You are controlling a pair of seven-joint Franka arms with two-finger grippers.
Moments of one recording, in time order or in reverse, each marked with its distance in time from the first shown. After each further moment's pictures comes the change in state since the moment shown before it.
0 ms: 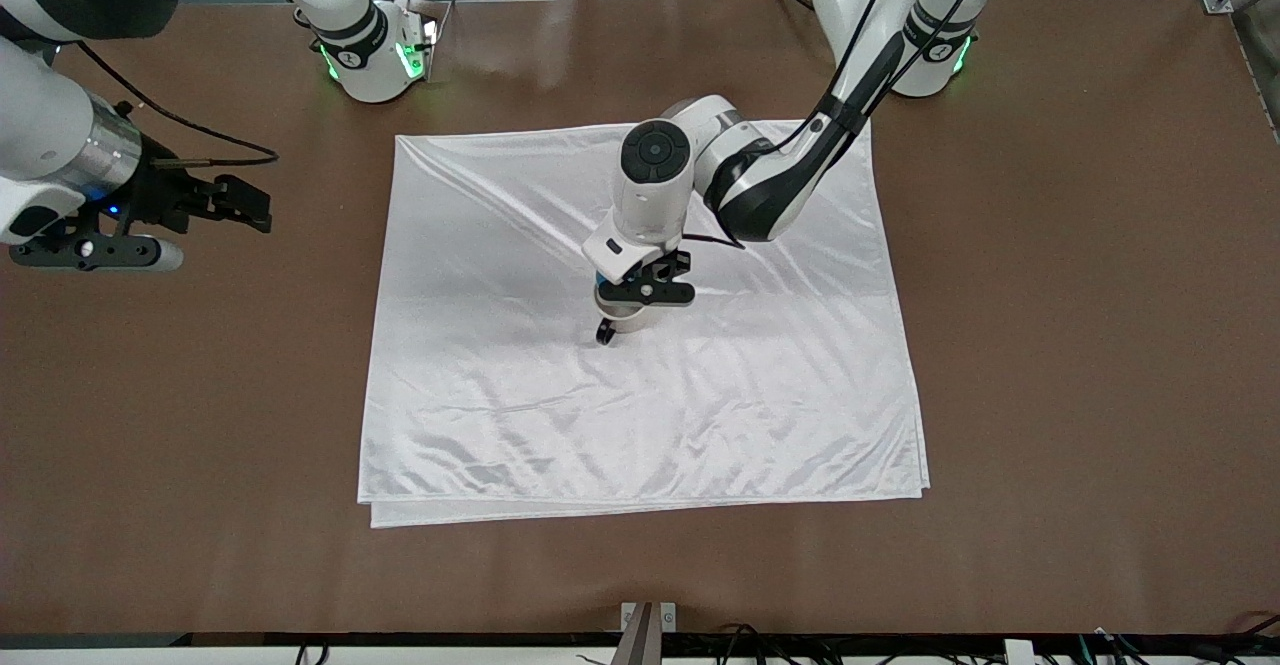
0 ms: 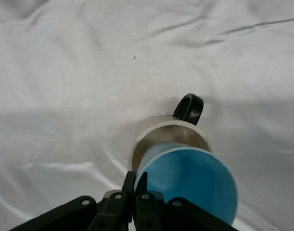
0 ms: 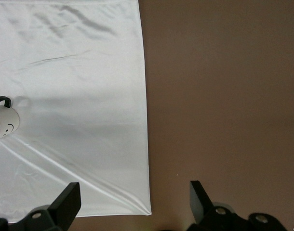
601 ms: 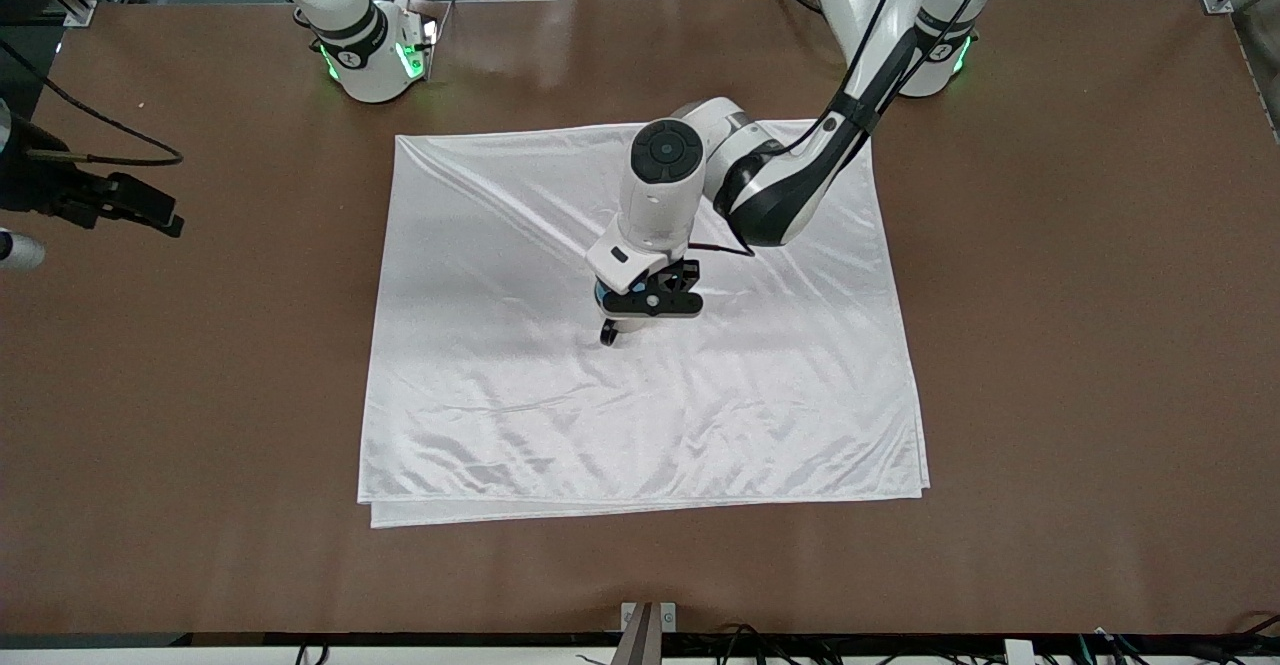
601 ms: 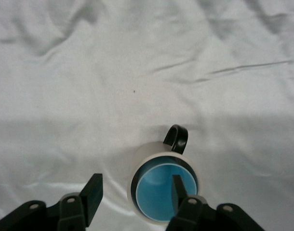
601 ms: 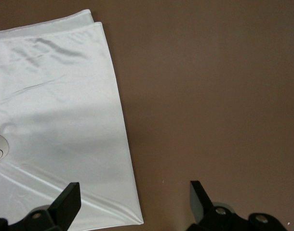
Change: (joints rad) left arm 0.005 -0.017 0.031 0.058 0.001 0.011 0.000; right arm -0.009 0.000 -0.136 0.056 0.002 -0.006 -0.029
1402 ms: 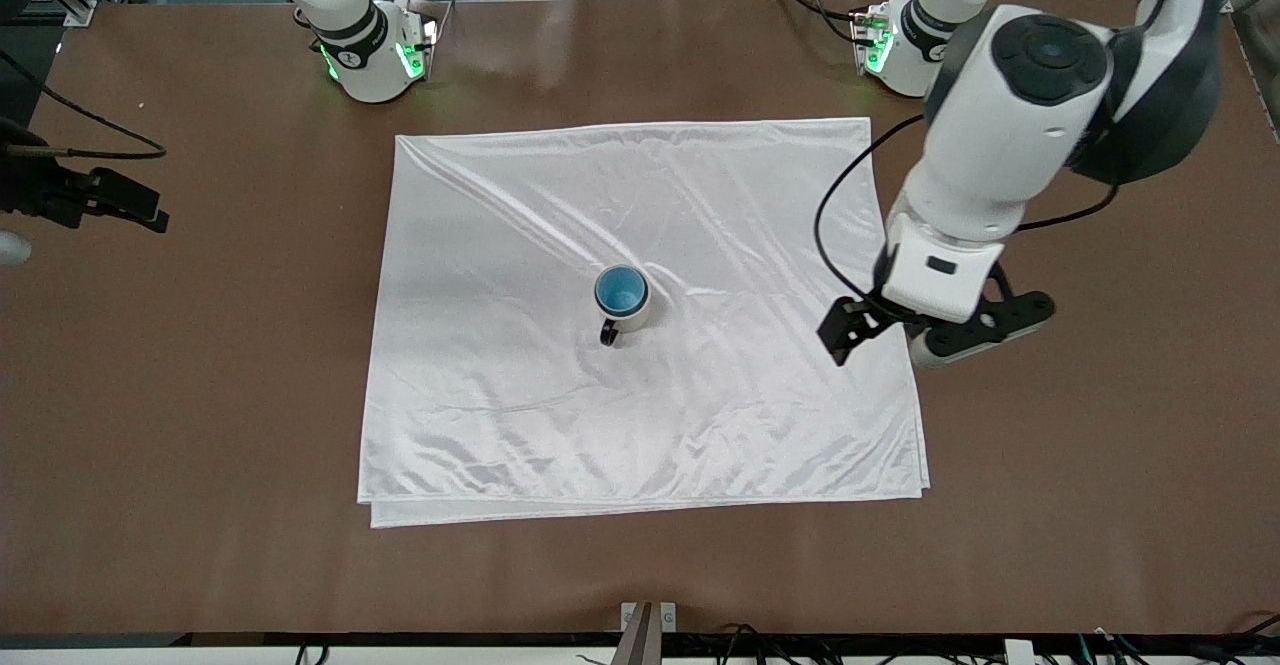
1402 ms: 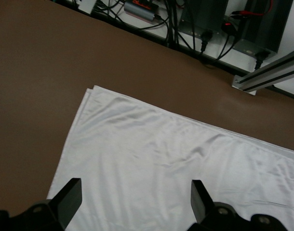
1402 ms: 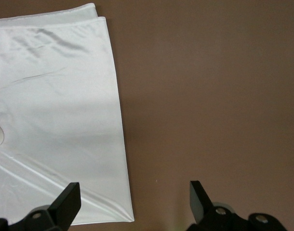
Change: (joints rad) left arm 0.353 -0.333 0.054 0.019 0.007 -0.224 0.068; right arm -0.002 0.000 -0.008 0.001 0.001 -0.007 -0.086
